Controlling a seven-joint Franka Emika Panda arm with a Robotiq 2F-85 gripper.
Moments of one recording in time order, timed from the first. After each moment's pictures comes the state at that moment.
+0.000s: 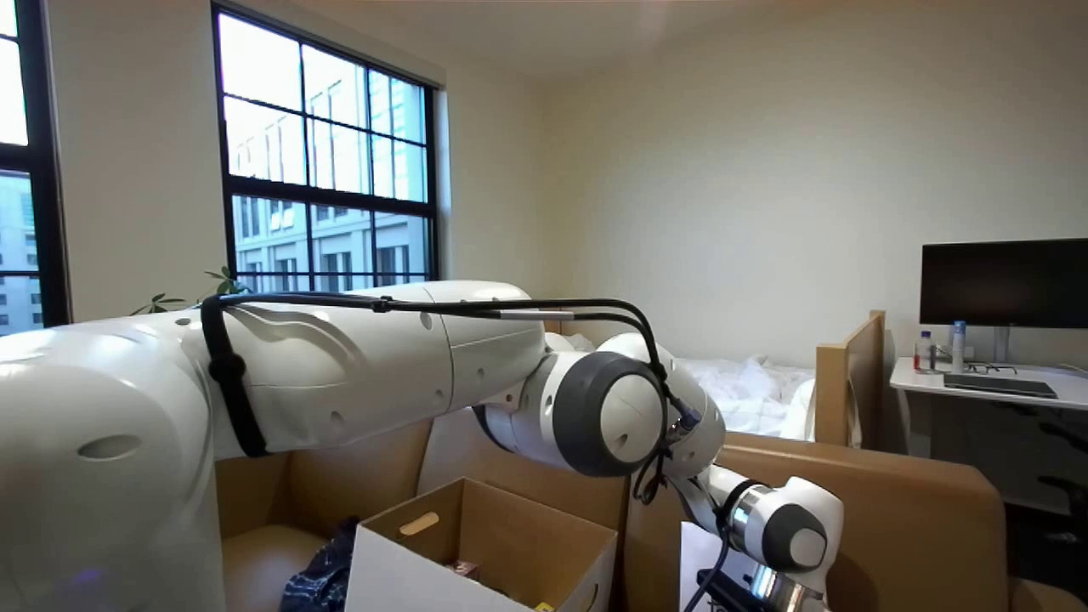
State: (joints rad) arm -0.45 1.47 -0.14 -0.91 0.20 1.87 0.19
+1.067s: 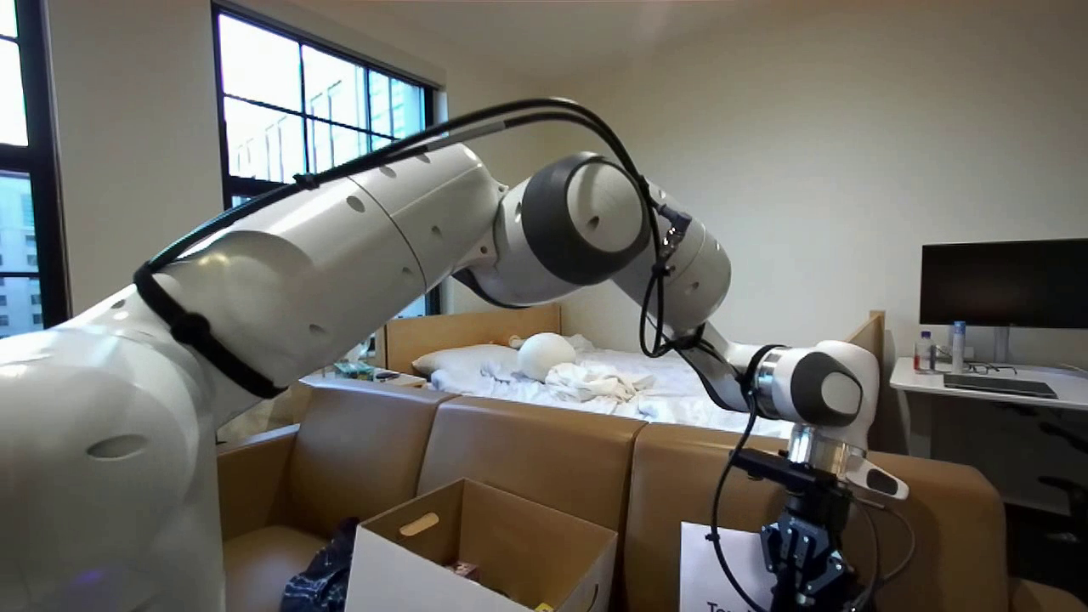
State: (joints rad) arm -0.43 0.96 -0.22 -1.30 0.13 1.83 0.12
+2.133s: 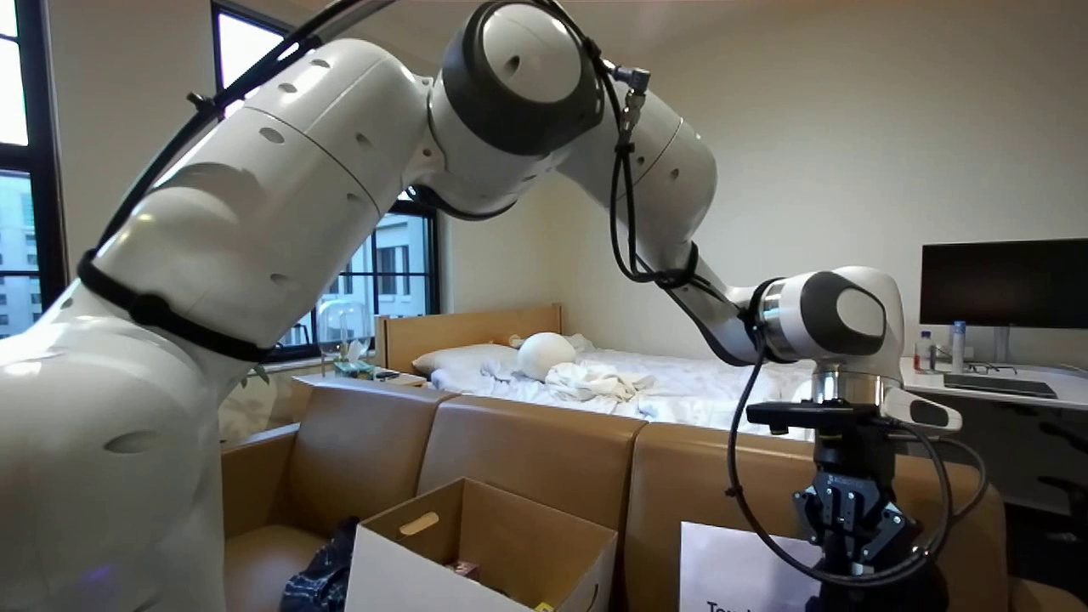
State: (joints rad) arm -0.39 0.65 -0.33 -1.62 -0.01 1.91 0.08
